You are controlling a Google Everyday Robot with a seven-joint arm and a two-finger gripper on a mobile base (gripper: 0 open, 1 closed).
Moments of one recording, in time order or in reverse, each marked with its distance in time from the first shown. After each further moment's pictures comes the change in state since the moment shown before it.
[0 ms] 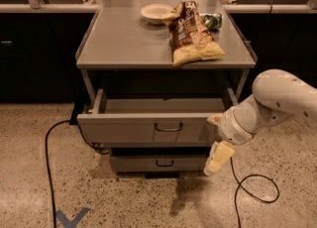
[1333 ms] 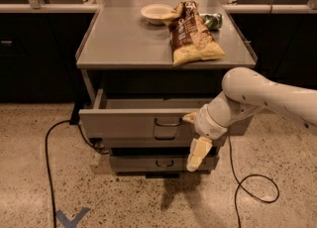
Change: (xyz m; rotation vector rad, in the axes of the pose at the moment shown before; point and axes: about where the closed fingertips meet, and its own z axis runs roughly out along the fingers) arm -0.043 -0.014 0.053 -0.098 -0.027 -0.167
